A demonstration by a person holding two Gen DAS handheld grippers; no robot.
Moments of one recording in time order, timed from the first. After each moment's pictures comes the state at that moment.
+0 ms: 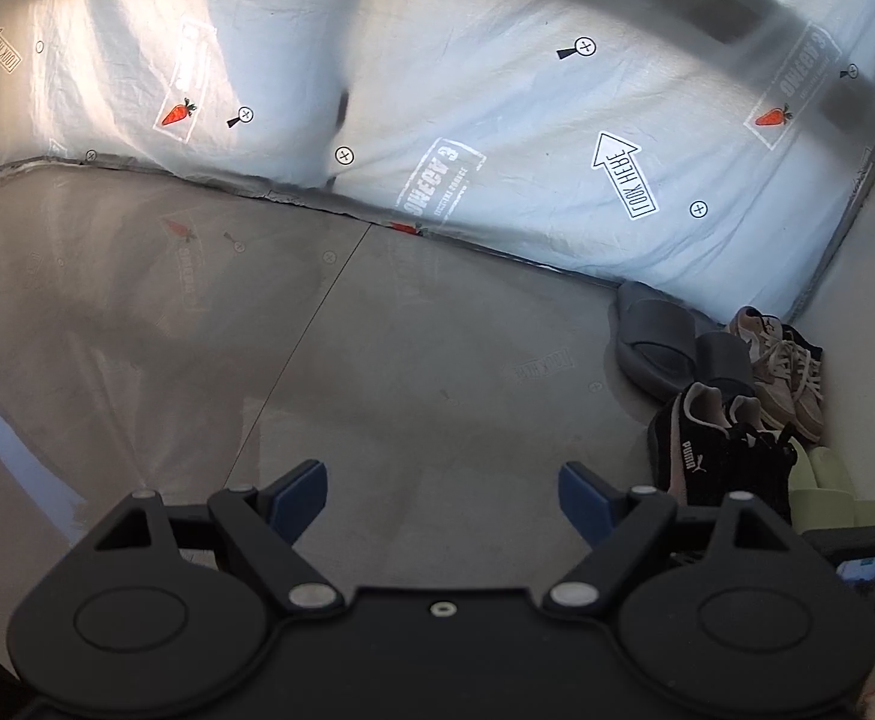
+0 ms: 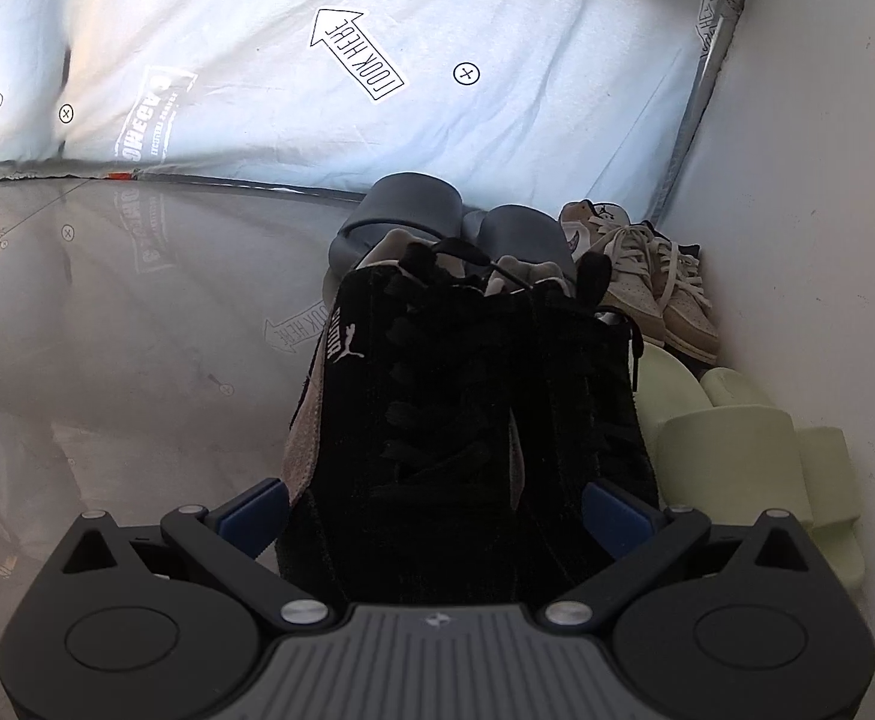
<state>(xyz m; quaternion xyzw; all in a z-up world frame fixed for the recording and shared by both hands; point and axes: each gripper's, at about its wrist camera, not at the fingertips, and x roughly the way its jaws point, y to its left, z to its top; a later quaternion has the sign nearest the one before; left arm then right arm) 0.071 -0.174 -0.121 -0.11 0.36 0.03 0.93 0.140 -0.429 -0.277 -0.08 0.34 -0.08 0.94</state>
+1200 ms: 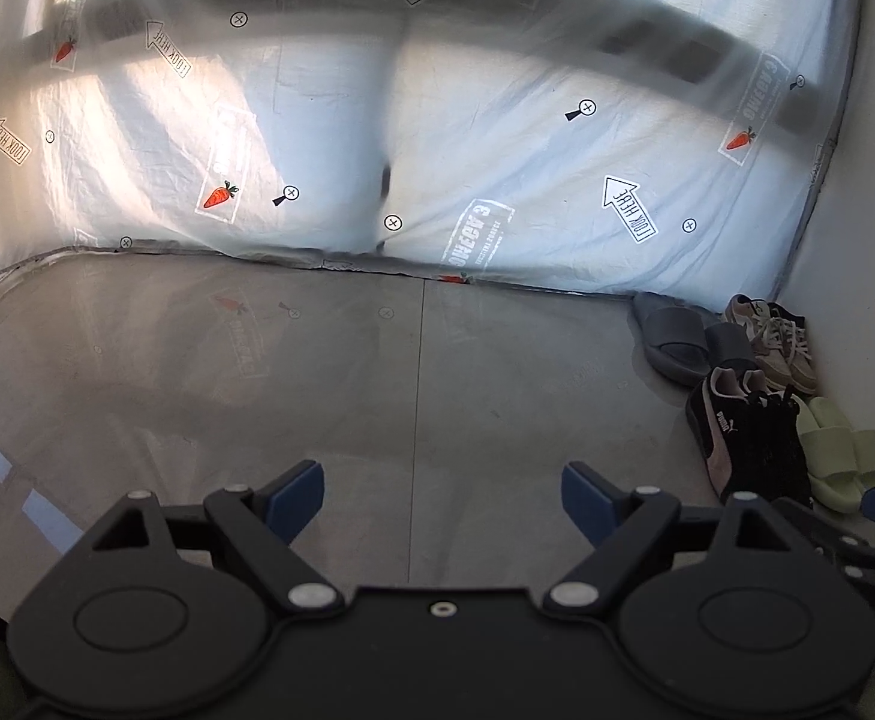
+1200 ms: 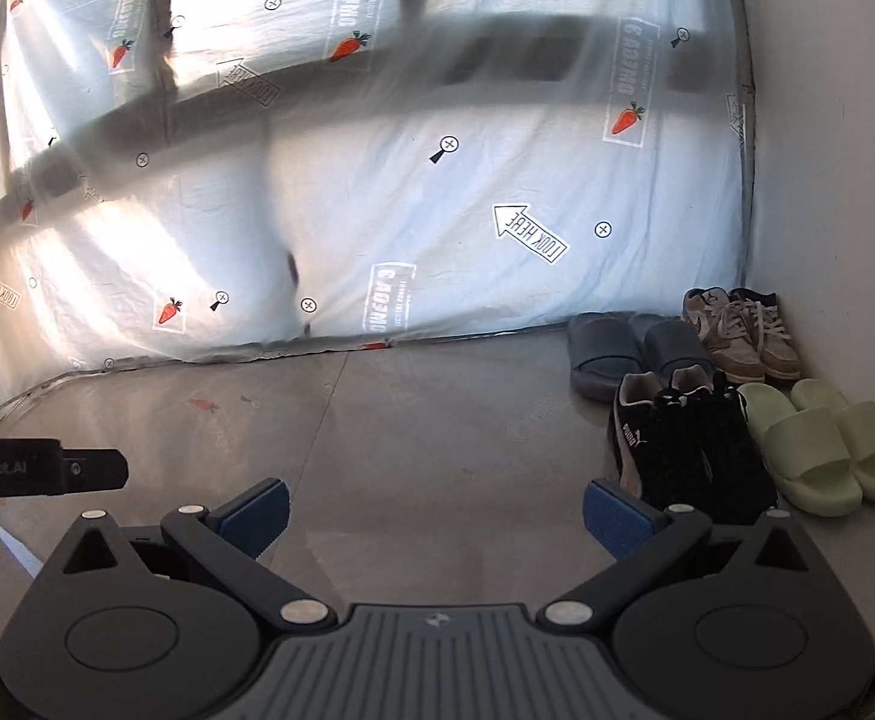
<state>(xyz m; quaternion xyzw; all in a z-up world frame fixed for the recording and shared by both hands) -0.011 -0.031 -0.040 -0.03 0.33 -0.02 0.94 -0.044 -0.264 -0.069 0.06 0.27 0.03 0.96</state>
